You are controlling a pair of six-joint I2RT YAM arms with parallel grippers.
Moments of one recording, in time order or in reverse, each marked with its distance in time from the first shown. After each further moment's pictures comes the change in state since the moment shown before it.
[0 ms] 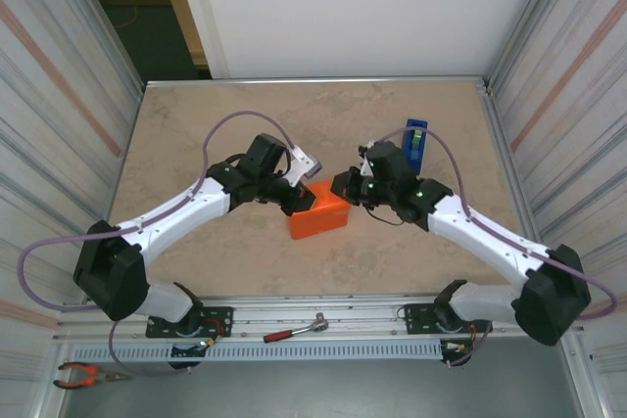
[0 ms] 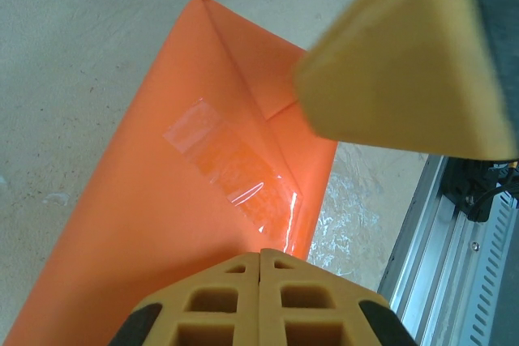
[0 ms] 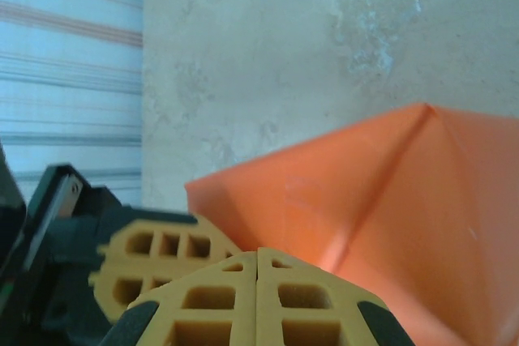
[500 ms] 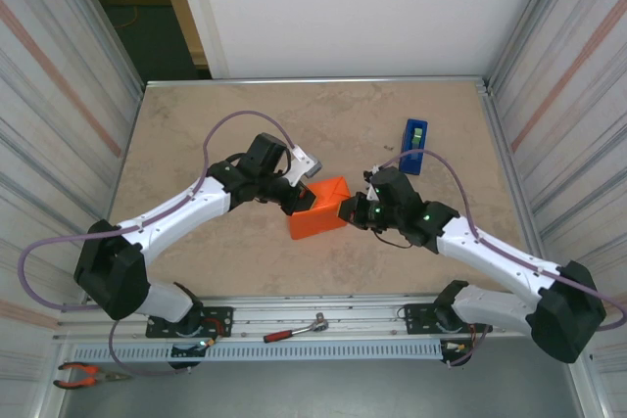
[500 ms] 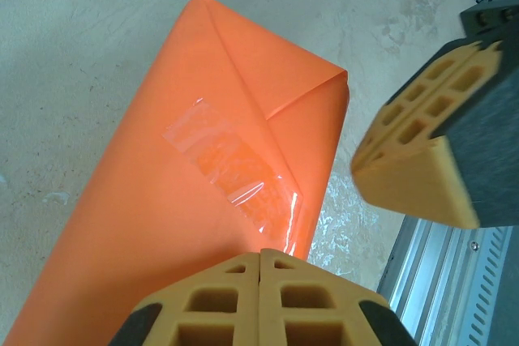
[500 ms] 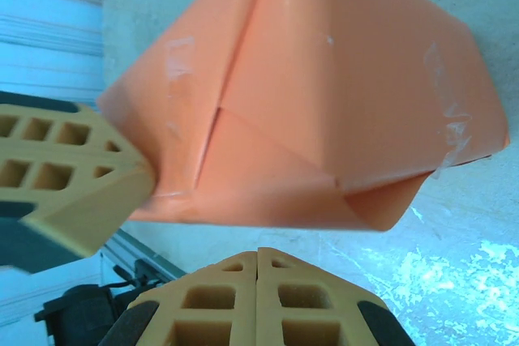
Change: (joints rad) left arm 0.000 0.006 0.006 -0.008 0.001 0.000; right arm 0.056 -0.180 -0.209 -0.014 0.027 0.005
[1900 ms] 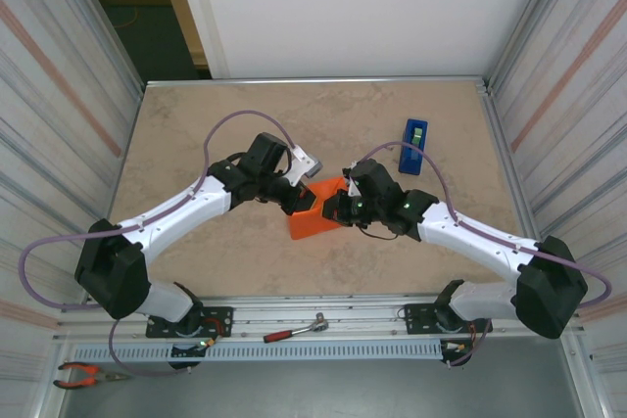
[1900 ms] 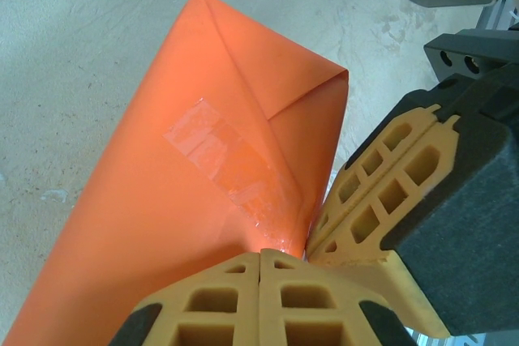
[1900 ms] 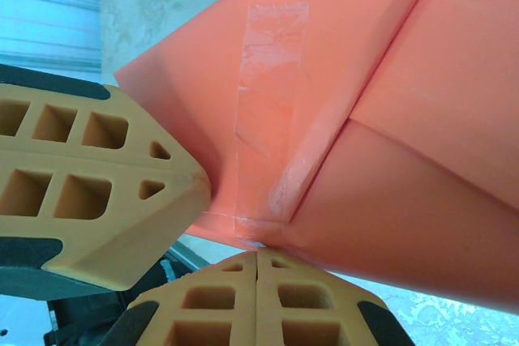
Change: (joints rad) left arm 0.000 0.006 0.009 -0.014 0.000 0.000; right arm 0.064 0.176 0.127 -0.010 -0.045 -0.027
